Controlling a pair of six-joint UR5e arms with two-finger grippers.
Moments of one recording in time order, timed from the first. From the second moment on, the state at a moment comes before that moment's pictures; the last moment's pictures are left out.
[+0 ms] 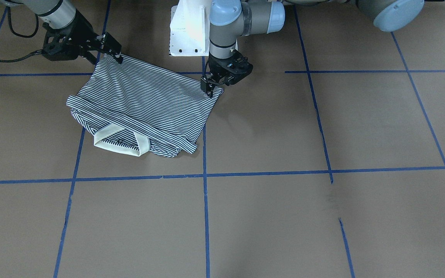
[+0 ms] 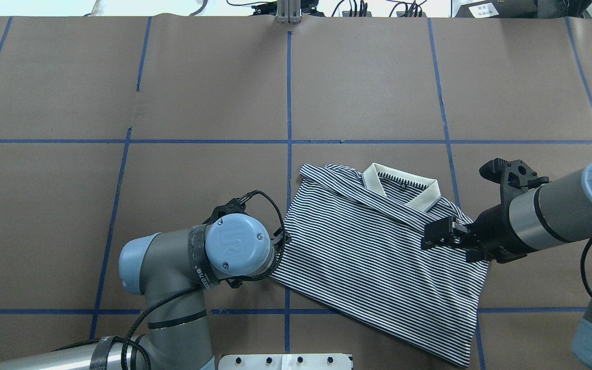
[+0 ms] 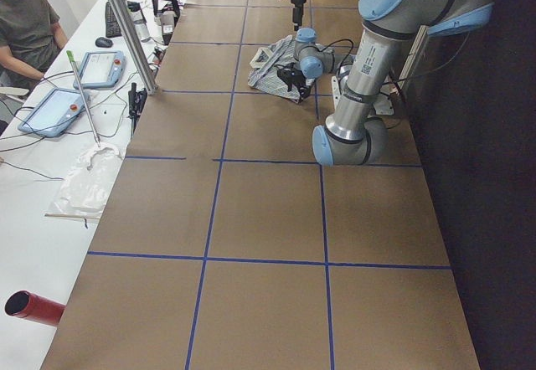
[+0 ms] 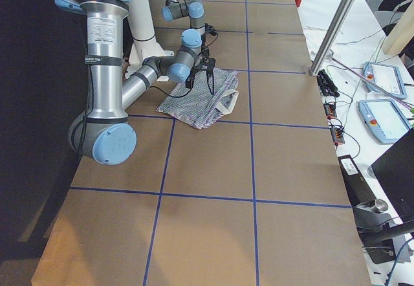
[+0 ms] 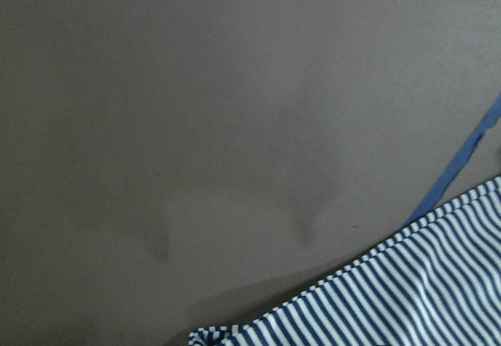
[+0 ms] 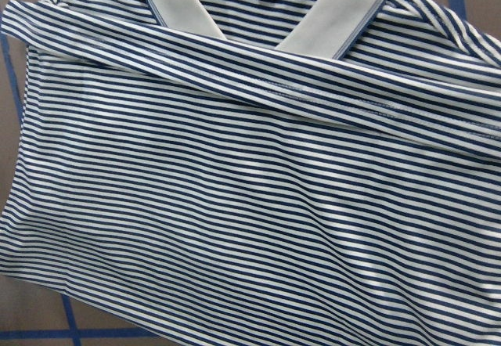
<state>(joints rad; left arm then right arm) -0.28 -2.23 -1.72 -1.59 -1.68 -2.09 0.59 -1.60 2.22 -1.23 2.11 1.47</state>
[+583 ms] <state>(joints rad) -0.26 -2.23 -1.69 -1.61 -1.67 -2.12 0.60 -1.59 2.22 -1.23 2.11 1.47</state>
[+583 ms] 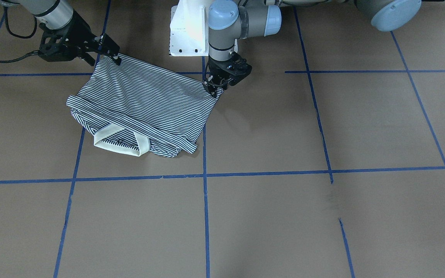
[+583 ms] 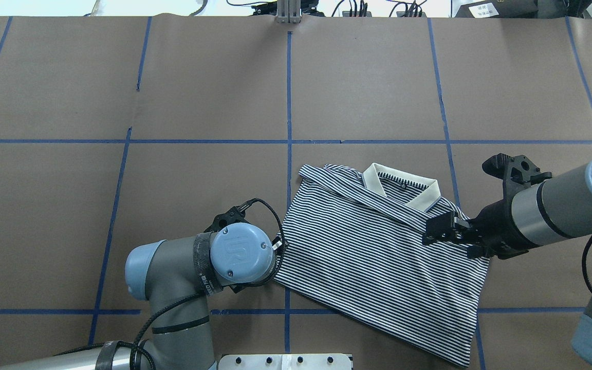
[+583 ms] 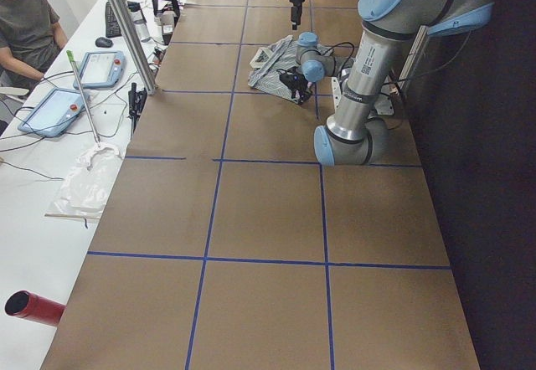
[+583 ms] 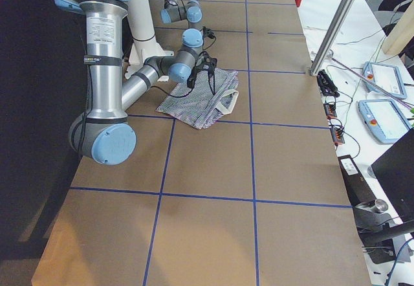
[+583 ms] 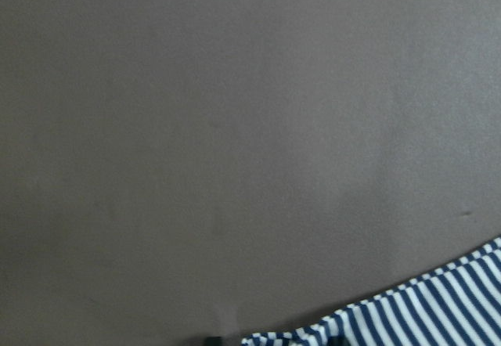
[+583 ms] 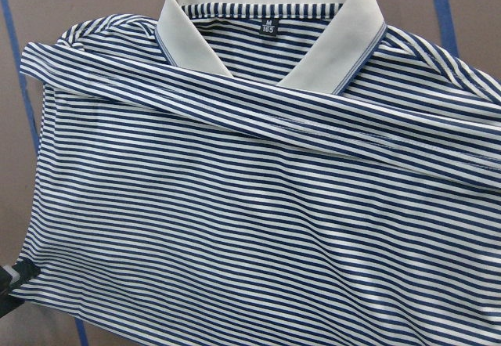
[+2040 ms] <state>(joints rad) -0.53 -2.24 -1.56 -1.72 -1.62 -1.86 0.60 -1.58 2.22 -1.22 2.10 1.47</state>
